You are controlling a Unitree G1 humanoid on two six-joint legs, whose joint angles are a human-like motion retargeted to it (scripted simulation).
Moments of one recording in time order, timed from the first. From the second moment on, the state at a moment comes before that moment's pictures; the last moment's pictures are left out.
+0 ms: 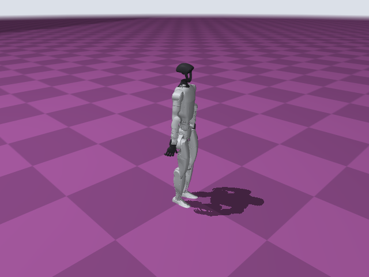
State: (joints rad) left arm -0.01 0.12 0.31 1.64 0.18 0.01 -0.15; right arm 0.03 -0.18 0.10 1.59 -0.59 0.05 0.31; waist -0.05 -0.01 -0.08; left_leg -0.08 -0.08 0.10 0.07 -0.04 0.03; right_leg -0.03 0.00 -0.30 0.04 -0.10 -0.05
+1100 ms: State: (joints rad) left arm 0.01 0.11 0.33 1.63 0.20 0.02 -0.19; right arm 0.01 -0.14 0.15 1.59 -0.61 0.05 0.31; waist -0.06 0.00 -0.13; left_leg -0.01 -0.09 0.14 0.00 -0.05 0.06; right_leg -0.01 0.00 -0.28 0.05 -0.12 -0.03
